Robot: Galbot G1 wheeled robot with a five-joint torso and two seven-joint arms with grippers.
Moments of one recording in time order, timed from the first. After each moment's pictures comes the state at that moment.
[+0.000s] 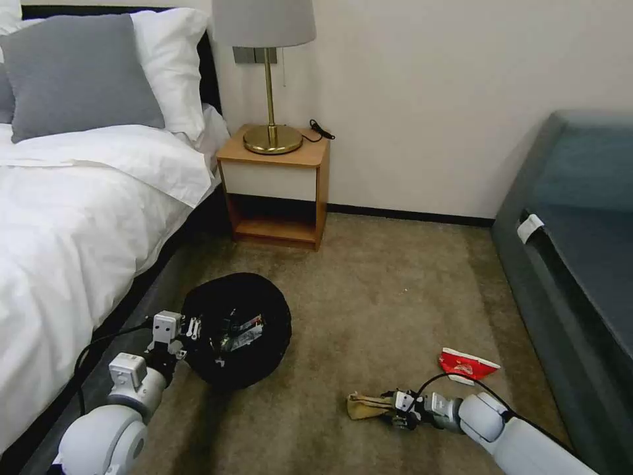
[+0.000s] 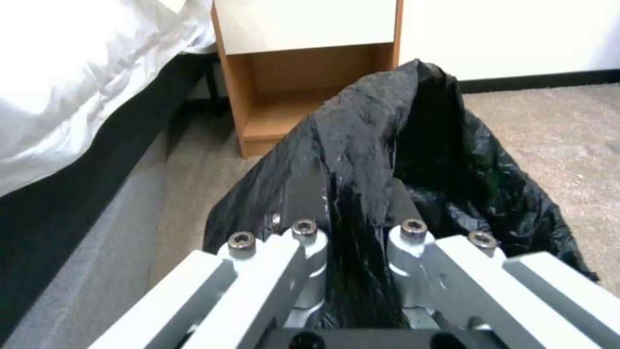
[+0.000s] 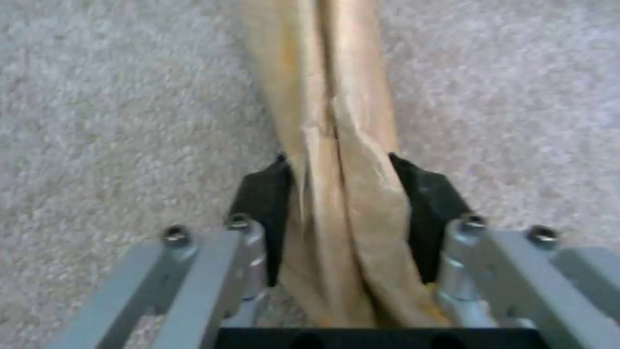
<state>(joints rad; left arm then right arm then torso) 1.55 -1.09 -0.62 -2.06 -0.37 0.17 0.04 -0.99 0.91 -0.11 1.18 -0.06 0.12 -0.59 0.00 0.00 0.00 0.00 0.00</state>
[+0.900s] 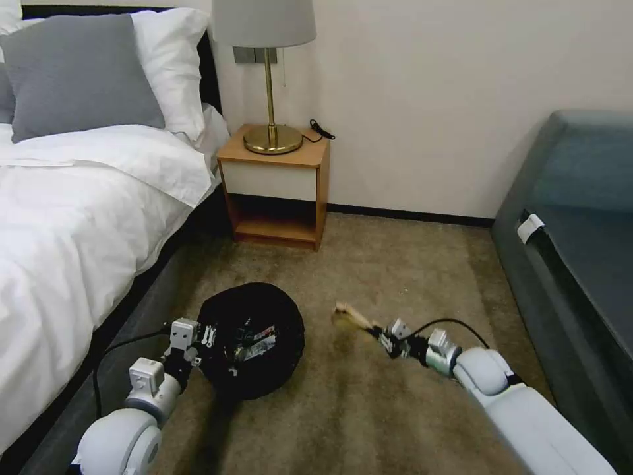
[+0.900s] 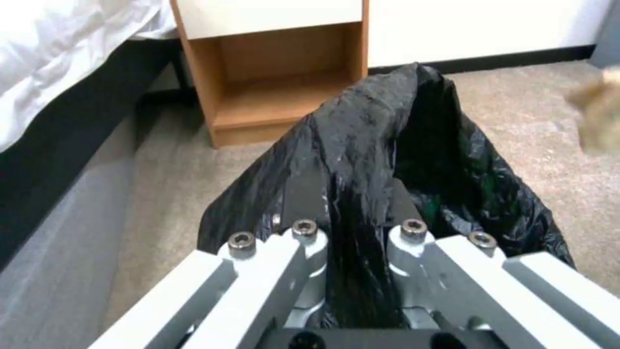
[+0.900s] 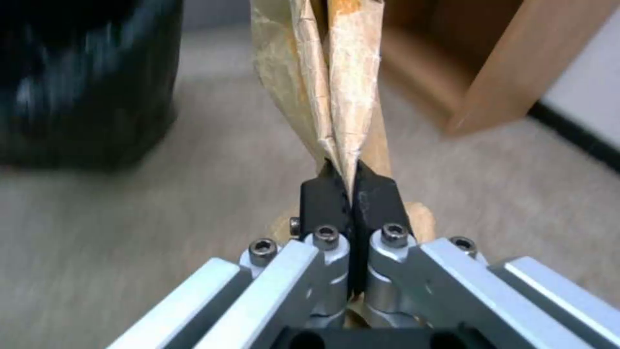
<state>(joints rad) 1.52 -1.07 -0.53 -2.03 -0.34 0.17 0.04 -0.97 1.04 0.21 1.45 0.20 0.02 -0.60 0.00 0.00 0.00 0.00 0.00</state>
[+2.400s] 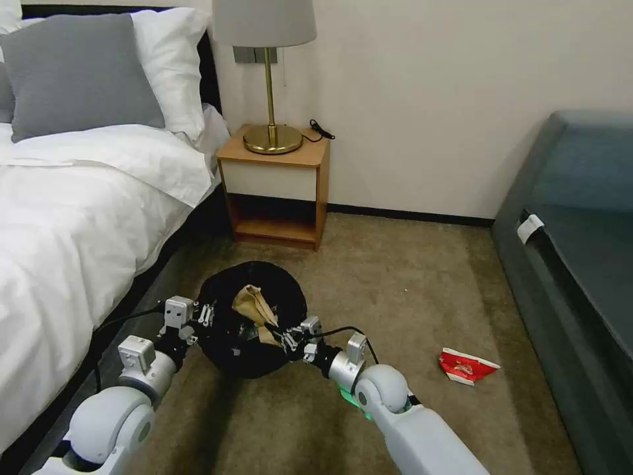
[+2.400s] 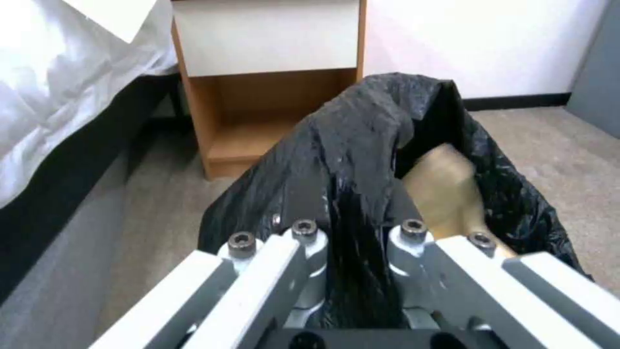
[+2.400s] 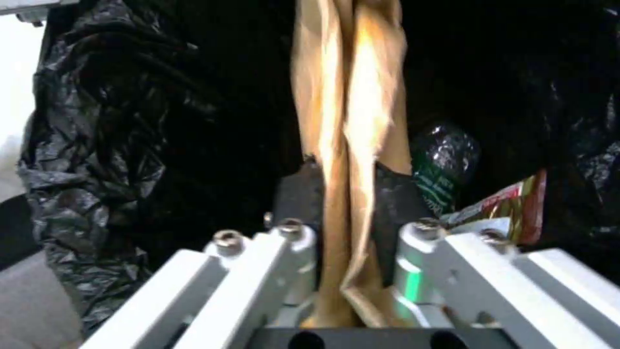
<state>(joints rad) 1.48 -1.01 -0.55 -2.07 -0.47 0.18 0.02 -1.05 1.36 0.00 1.52 0.47 -0.08 -0.48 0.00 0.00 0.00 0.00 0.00</state>
